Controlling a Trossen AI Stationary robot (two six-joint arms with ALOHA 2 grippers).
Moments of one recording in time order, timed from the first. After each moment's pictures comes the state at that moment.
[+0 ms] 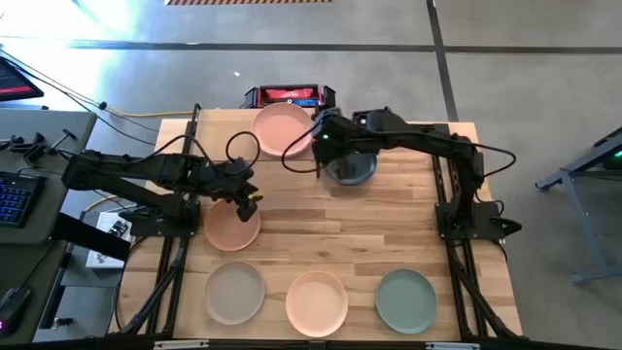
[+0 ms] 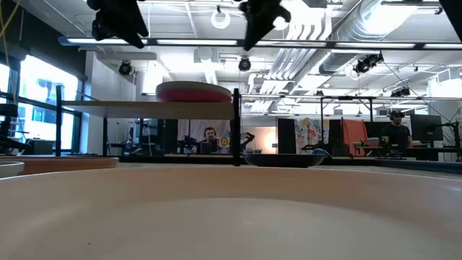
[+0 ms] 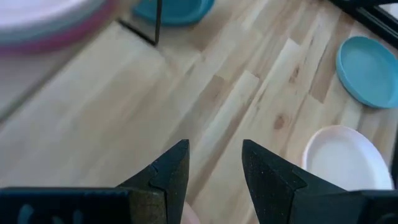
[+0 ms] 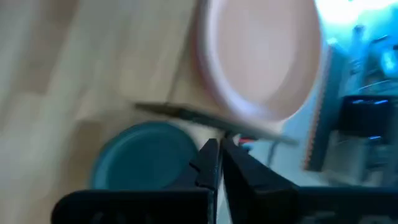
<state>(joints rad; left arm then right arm) -0.08 1.06 1.05 -0.85 -0.24 -0.65 -0.17 1.88 2.08 -1.22 0.32 -0.66</state>
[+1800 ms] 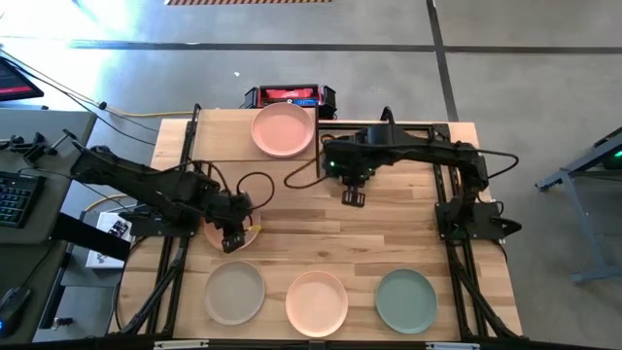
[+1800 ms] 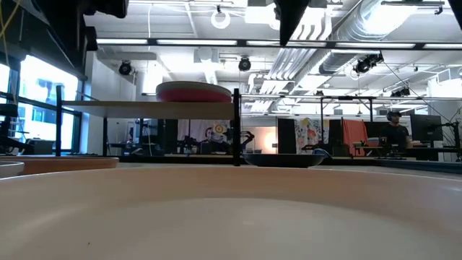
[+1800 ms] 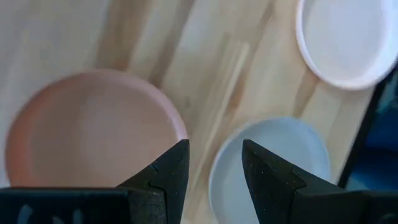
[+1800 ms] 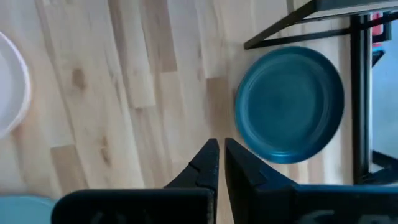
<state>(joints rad) -0.26 1.16 1.01 -1.04 0.01 -0.67 -0.07 1.87 2.08 -1.55 0.14 0.04</state>
